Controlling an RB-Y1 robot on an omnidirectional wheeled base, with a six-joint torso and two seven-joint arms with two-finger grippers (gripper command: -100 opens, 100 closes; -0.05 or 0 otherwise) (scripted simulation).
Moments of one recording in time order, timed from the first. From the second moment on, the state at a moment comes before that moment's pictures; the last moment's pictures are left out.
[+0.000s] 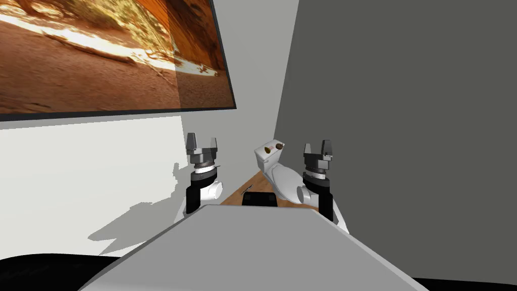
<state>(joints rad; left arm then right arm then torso) 0.46 0.04 0.01 -2.36 0.01 -0.54 0.03 0.50 0.00 -0.05 -2.26 0.01 -0.60 0.00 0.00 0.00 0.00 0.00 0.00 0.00</state>
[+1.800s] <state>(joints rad) 0.46 0.04 0.01 -2.36 0.01 -0.54 0.03 0.58 -0.43 -0.06 -1.77 0.17 -0.71 -0.14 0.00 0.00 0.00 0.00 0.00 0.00</state>
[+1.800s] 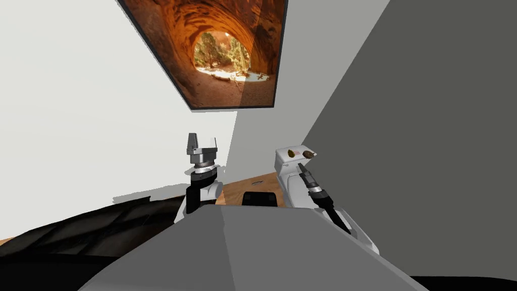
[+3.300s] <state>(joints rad) 0.46 0.04 0.01 -2.36 0.01 -0.54 0.03 0.65 -0.72 -0.07 -1.36 0.30 -0.78 -0.26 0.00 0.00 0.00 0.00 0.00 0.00</state>
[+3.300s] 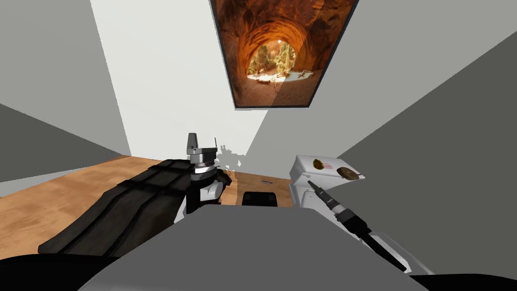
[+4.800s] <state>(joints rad) 0.46 0.04 0.01 -2.36 0.01 -0.54 0.03 0.70 -0.96 -0.08 -0.95 0.40 -0.81 -0.35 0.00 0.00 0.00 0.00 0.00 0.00</state>
